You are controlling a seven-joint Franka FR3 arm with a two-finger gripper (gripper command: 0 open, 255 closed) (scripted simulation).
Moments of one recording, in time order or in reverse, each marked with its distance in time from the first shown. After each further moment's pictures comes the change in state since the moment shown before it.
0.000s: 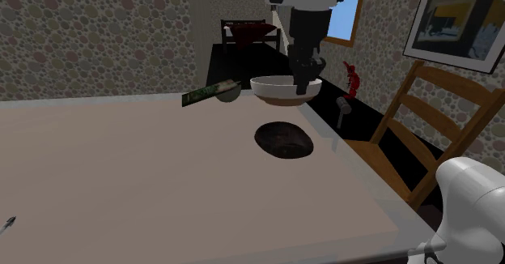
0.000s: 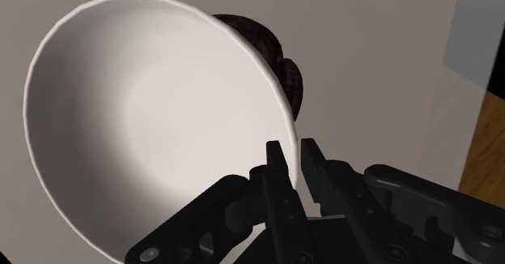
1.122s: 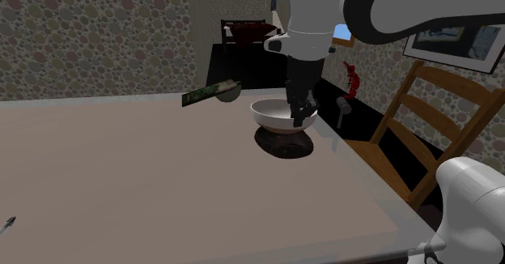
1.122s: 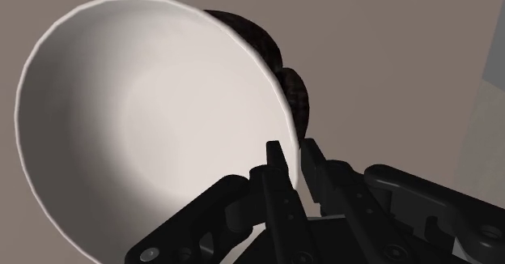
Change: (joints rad) arm -0.006 -0.079 -0.006 -0.298 -0.016 0.216 0.039
